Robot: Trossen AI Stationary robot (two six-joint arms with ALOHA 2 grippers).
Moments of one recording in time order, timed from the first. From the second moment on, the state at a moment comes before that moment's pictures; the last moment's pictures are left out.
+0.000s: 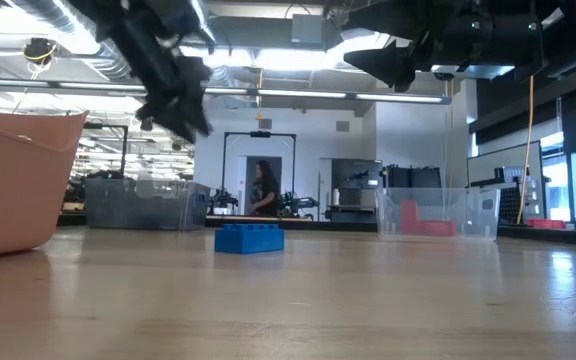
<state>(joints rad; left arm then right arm) 0.54 1.19 0.87 -0.45 -0.09 -0.28 0.03 1.28 0.46 0.89 0.11 0.07</state>
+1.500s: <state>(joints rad) -0.09 1.03 0.50 0.16 -0.50 -0.44 0.03 1.28 0.46 0.89 0.11 0.07</state>
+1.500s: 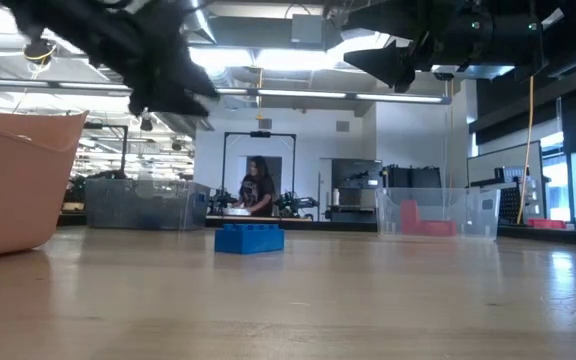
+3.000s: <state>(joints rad) -0.26 1.96 1.25 -0.45 -0.43 -0.93 0.03 1.28 0.46 0.89 0.11 0.08</state>
